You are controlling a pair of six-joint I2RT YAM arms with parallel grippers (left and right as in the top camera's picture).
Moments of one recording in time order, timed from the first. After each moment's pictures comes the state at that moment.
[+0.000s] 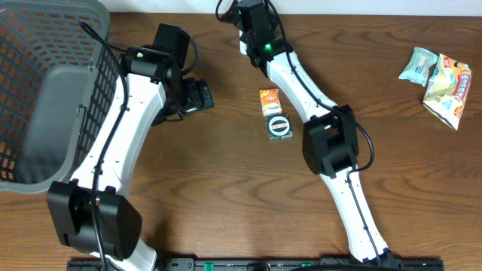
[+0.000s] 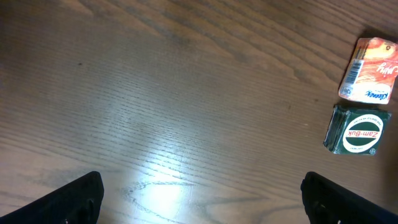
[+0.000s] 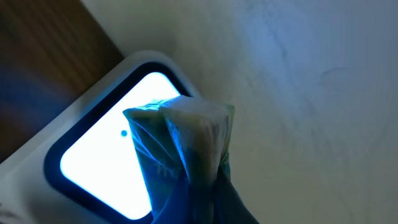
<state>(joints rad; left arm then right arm) -0.23 1.76 1.64 -1.25 0.04 -0.52 0.46 2.67 2.44 -0.32 0.44 -0.77</state>
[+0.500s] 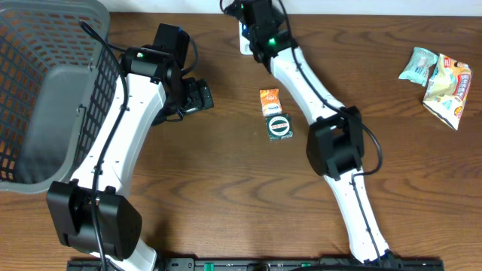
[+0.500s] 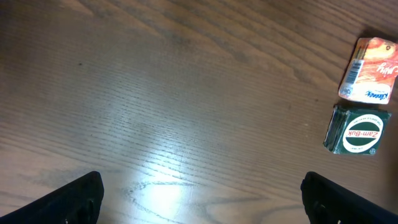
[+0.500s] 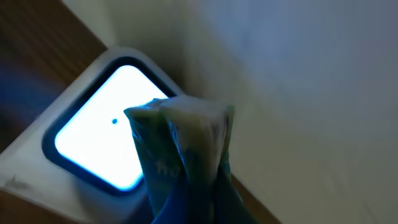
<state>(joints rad) -0.23 1.76 1.64 -1.25 0.04 -0.52 0.44 2.57 2.44 -0.46 0.44 -0.64</state>
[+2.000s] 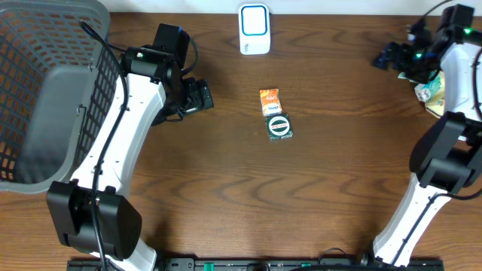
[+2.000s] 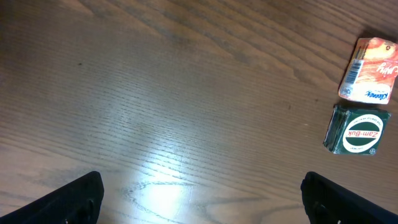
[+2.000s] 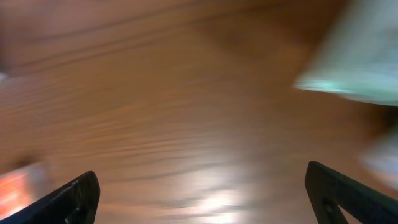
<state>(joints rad) -0.23 1.76 1.64 -1.25 0.04 -0.52 -0.30 2.29 2.09 -1.06 -0.46 -0.02</state>
